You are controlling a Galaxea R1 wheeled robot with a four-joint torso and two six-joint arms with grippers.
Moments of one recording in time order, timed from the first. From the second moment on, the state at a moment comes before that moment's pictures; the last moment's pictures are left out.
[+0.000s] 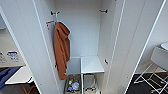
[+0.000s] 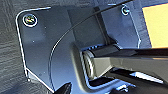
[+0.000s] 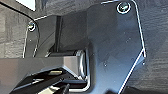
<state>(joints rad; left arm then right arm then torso) 1.48 2.94 -2.53 0.50 0.02 -0.34 -1.58 3.04 -2.71 0.02 0.17 -0.03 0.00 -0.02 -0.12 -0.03</state>
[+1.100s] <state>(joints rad) 1.48 2.94 -2.53 0.48 0.02 -0.34 -1.58 3.04 -2.71 0.02 0.17 -0.03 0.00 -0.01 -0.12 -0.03</state>
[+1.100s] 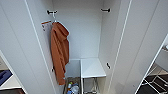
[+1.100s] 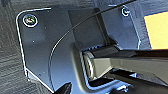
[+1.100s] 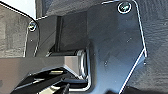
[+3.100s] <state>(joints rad) 1.43 2.60 -2.18 0.05 0.05 -0.08 -1.46 2.55 -2.14 0.03 0.17 -0.02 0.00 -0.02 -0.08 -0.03</state>
